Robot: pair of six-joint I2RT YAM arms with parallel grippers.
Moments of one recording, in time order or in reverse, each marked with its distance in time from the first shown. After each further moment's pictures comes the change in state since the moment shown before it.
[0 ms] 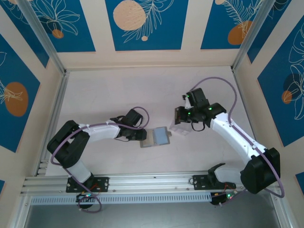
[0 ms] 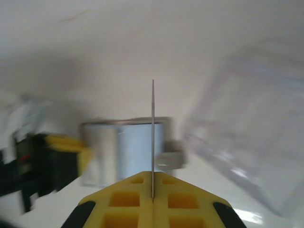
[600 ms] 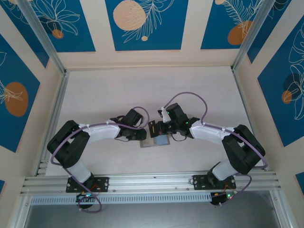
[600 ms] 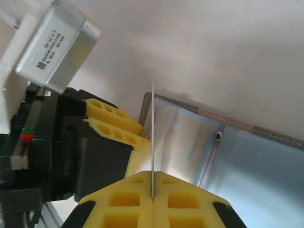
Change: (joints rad) left arm 0.000 0.001 0.000 0.000 0.000 0.003; right arm 0.178 0.248 -0.287 0.648 -0.209 0.054
